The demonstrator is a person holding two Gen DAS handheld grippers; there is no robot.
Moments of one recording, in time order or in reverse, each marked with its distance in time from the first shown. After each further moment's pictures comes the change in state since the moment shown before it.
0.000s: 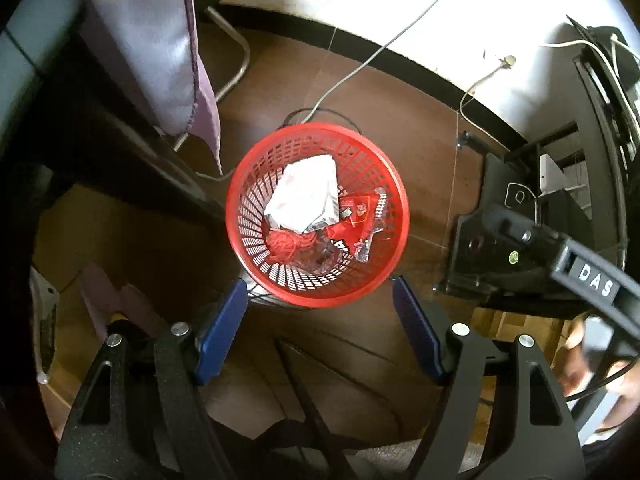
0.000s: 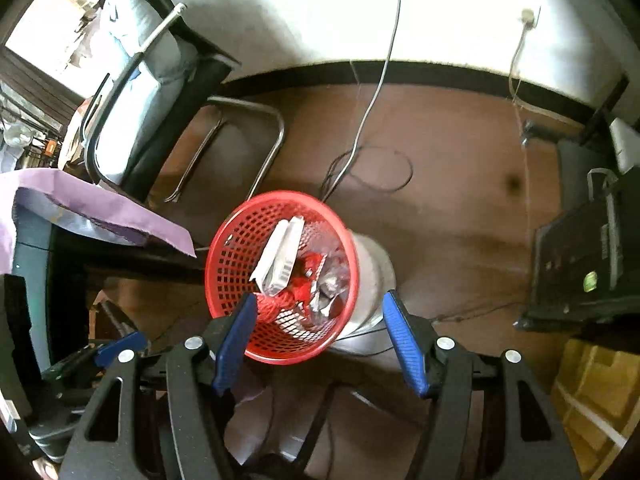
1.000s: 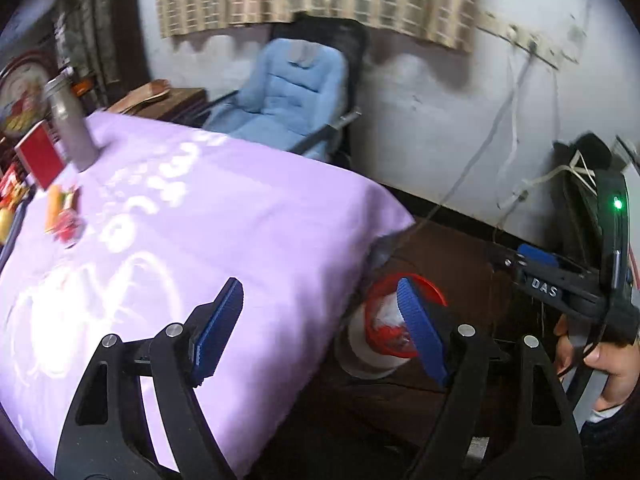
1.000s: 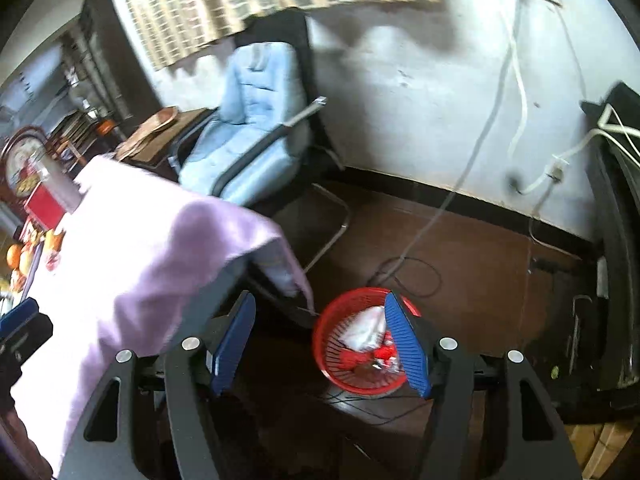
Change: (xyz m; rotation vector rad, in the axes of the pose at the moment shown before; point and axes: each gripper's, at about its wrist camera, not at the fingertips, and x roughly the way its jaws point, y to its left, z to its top) left arm -0.295 0.078 -0.074 -0.068 -0.535 0.234; right arm -0.174 0.174 -0.024 -0.283 -0.302 0.040
